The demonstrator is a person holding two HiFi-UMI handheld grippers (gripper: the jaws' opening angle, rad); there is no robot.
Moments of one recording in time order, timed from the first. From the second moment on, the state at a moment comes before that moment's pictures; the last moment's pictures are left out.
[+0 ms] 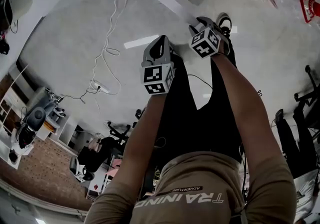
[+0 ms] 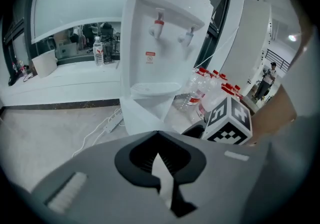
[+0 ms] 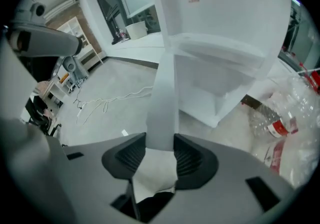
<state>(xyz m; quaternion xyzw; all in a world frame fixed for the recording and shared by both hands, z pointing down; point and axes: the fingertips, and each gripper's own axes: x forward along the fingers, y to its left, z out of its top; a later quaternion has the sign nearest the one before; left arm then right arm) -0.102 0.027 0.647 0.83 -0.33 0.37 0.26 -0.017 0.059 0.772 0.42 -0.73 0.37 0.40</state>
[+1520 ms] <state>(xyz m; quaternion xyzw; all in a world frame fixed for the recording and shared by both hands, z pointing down) -0.382 0.009 0.670 0.75 -0.47 0.31 0.34 -0.281 -0.036 0.778 0.47 -0.60 0.59 0.28</state>
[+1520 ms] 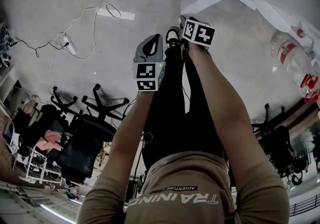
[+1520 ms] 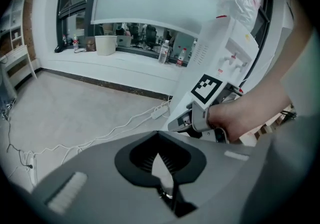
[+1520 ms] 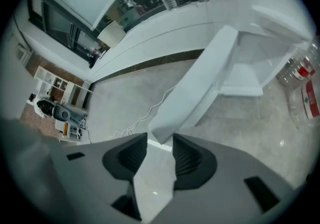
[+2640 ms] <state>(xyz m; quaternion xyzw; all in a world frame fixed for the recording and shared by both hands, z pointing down) -0.445 -0.008 0.656 0.71 -0.53 0.27 0.36 -0.326 -0.085 0.747 0.39 -0.67 0.54 0.32</state>
